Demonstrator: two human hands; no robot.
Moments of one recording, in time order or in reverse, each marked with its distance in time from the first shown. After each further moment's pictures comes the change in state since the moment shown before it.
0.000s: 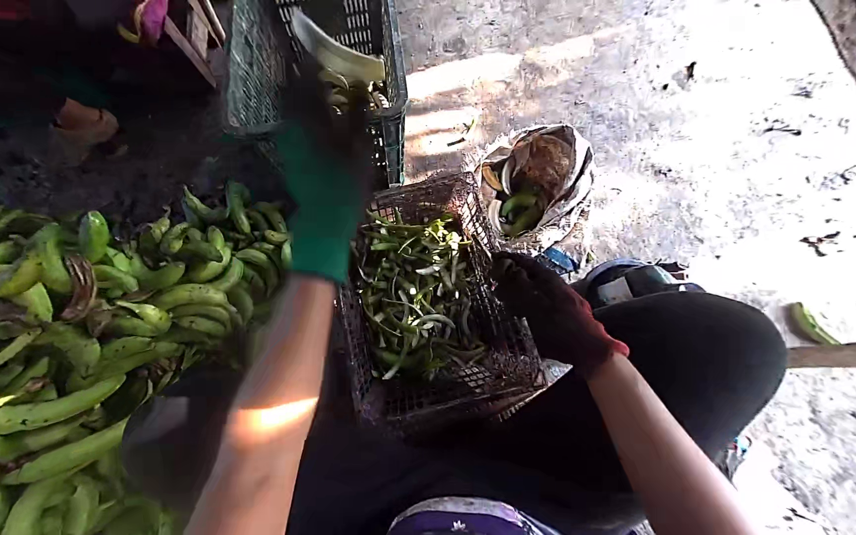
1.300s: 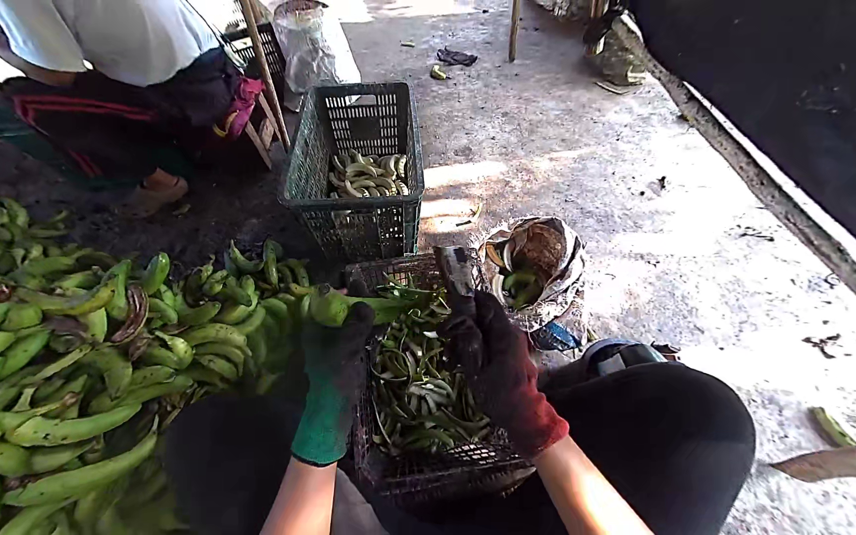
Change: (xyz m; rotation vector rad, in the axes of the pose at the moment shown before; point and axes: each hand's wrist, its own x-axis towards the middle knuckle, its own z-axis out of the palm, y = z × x) left_hand -0.134 -0.020 -0.032 -1.118 0.140 -0.451; right_hand -0.037 -0.098 0.056 0.080 0.304 -0.662
